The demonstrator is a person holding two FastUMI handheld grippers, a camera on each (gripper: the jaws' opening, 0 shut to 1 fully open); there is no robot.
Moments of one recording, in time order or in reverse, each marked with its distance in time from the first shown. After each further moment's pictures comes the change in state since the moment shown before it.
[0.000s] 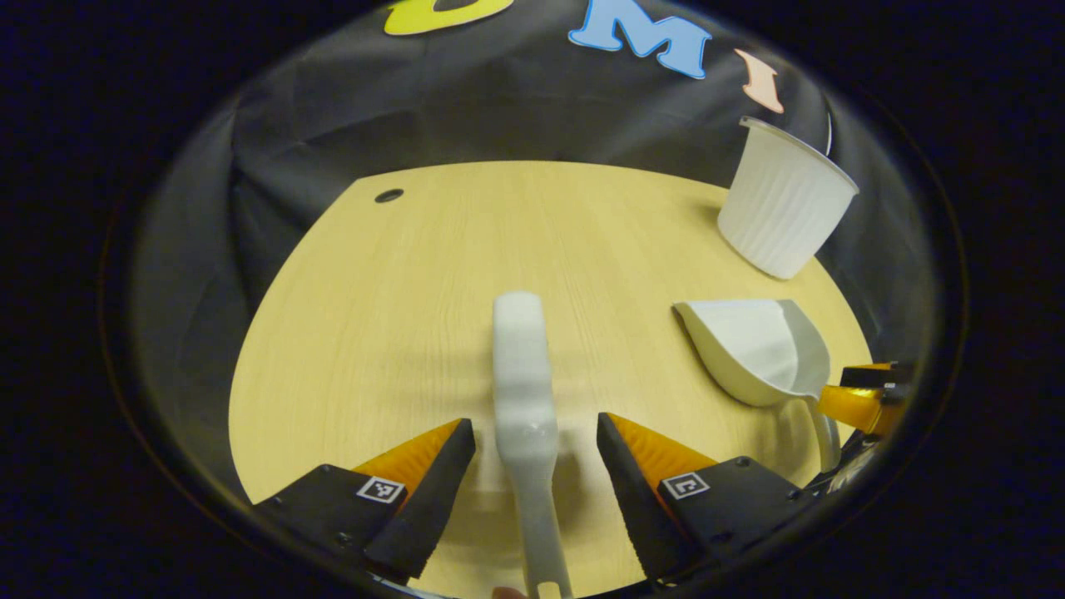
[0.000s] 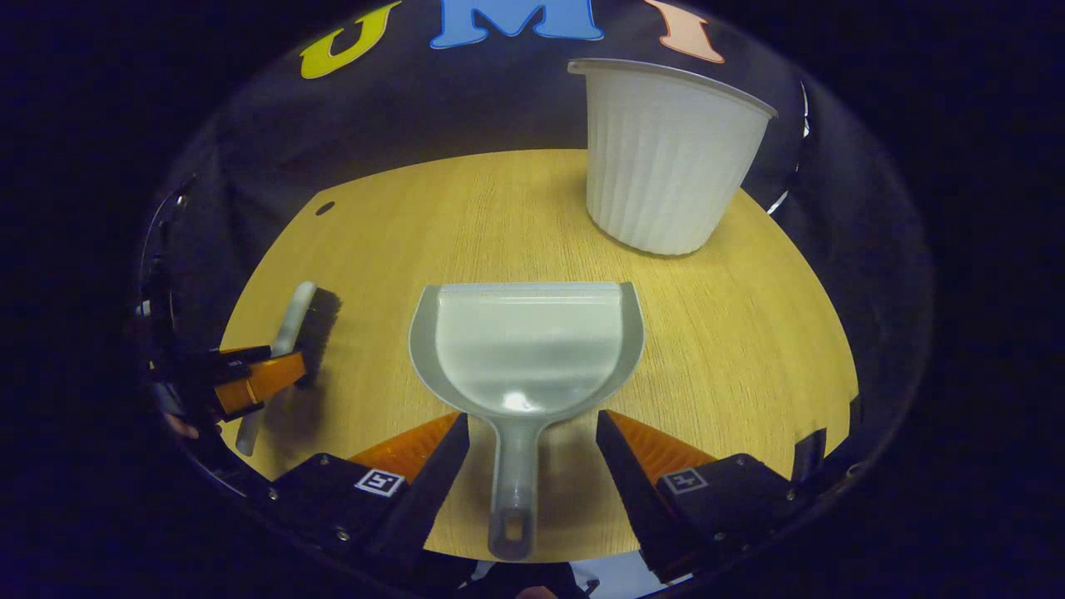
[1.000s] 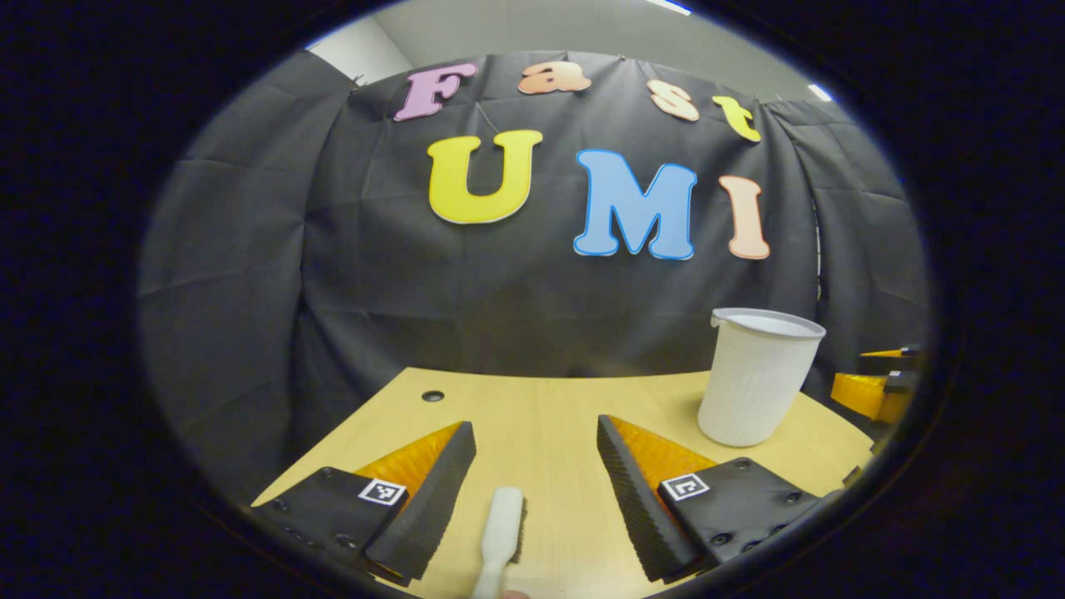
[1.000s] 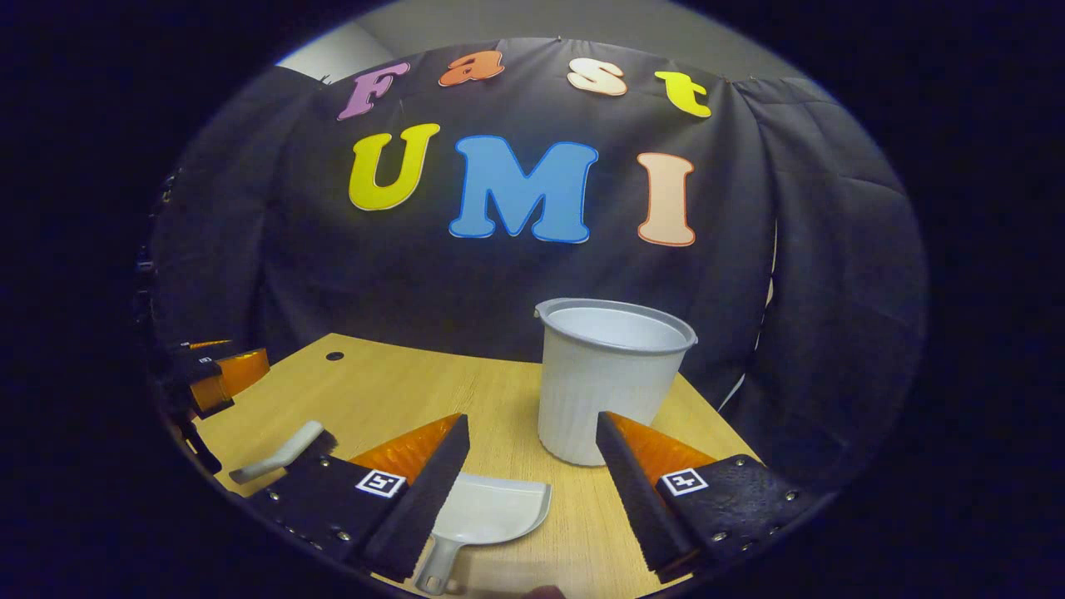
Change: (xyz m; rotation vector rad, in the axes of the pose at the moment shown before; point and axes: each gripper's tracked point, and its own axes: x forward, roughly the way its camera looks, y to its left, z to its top) left arm -0.156 -0.044 0.206 -0.027 -0.749 0.102; right arm -0.101 -0.044 0.132 -0.145 -0.752 -0.073
